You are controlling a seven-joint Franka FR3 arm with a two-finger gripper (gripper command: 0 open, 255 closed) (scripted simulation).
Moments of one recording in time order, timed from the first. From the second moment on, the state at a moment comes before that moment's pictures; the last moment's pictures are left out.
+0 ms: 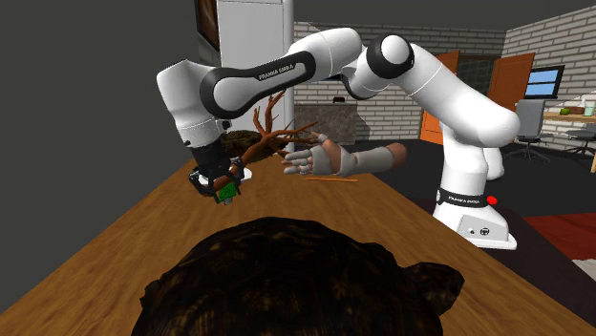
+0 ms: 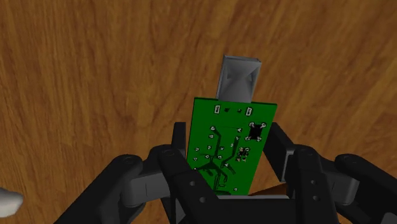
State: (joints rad) arm 0.22 0.89 0.46 -1.09 -0.50 1.62 1.53
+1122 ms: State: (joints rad) arm 0.24 0.85 0.46 -0.96 -0.48 1.46 1.49
